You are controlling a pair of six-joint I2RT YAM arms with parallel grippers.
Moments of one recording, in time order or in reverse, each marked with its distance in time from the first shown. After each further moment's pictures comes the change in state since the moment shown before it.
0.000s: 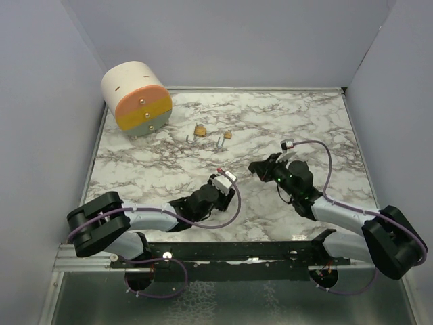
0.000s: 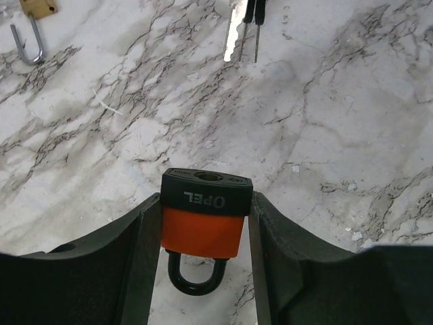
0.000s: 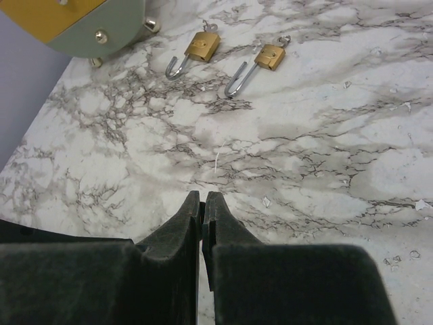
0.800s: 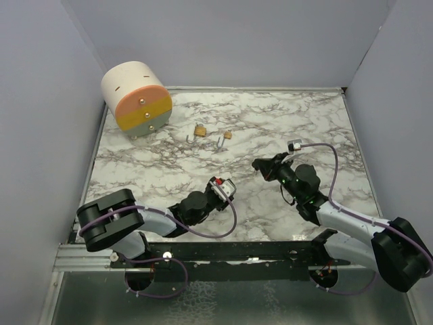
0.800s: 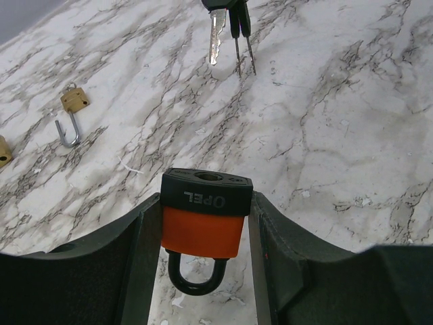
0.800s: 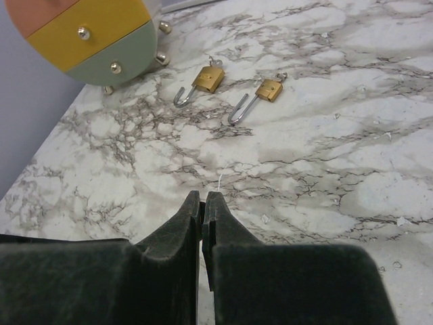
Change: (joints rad) left arm 0.000 0.054 -0.133 0.447 0.067 0.279; right arm 0.000 -0.125 -0.032 0.011 0.039 -0.026
